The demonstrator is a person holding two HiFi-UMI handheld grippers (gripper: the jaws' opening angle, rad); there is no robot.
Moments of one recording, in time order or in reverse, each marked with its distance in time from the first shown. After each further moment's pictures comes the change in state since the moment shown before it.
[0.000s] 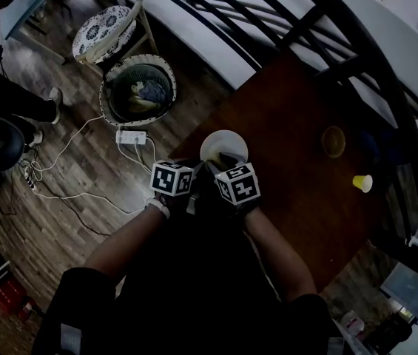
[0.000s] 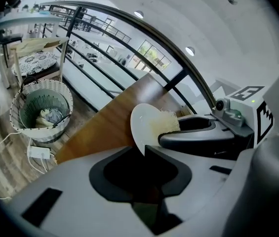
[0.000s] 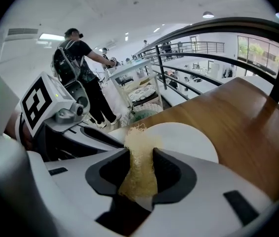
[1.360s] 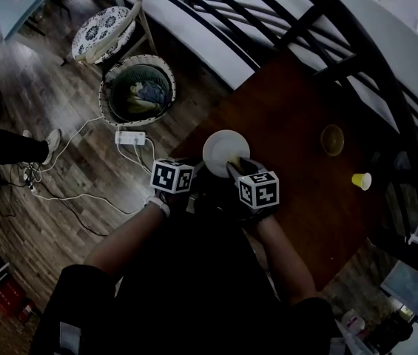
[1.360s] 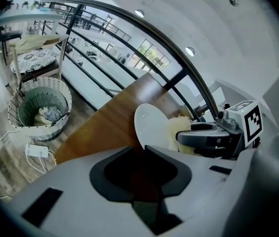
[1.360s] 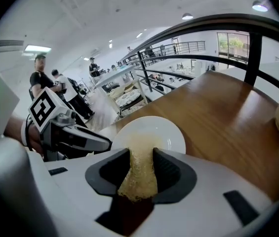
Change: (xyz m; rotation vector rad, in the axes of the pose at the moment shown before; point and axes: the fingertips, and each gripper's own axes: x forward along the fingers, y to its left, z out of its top) left arm -0.001 0.001 -0.001 -0.013 0.005 -0.023; right arm -0.038 -0.040 -0.026 0.159 -0.056 -0.087
